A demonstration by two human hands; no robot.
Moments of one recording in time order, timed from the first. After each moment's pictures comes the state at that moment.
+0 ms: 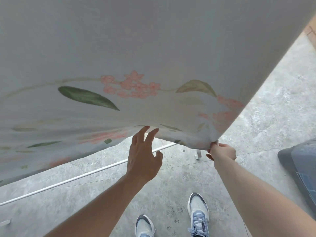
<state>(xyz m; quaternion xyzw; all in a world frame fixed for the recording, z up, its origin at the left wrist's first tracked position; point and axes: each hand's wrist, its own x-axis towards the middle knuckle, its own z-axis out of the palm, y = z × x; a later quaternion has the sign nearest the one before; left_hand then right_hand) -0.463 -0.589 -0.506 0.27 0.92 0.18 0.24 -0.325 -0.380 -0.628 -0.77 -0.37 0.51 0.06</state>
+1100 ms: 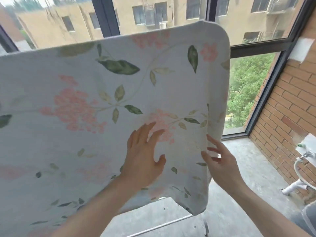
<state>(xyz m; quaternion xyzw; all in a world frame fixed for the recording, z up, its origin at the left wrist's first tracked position) -0.476 -0.720 0.124 0.45 0.86 0.21 -0.12 -0.321 -0.512 0.061 -0.29 -0.74 0.54 0.27</state>
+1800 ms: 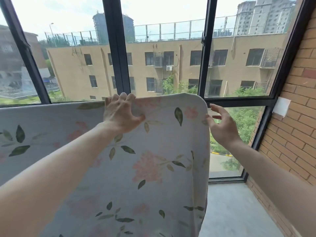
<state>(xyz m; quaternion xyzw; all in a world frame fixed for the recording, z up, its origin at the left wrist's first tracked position) -0.575 -0.665 0.344 0.32 0.90 0.11 -0.28 -0.384 -0.385 0.289 -0.19 -0.79 0.40 0.42</state>
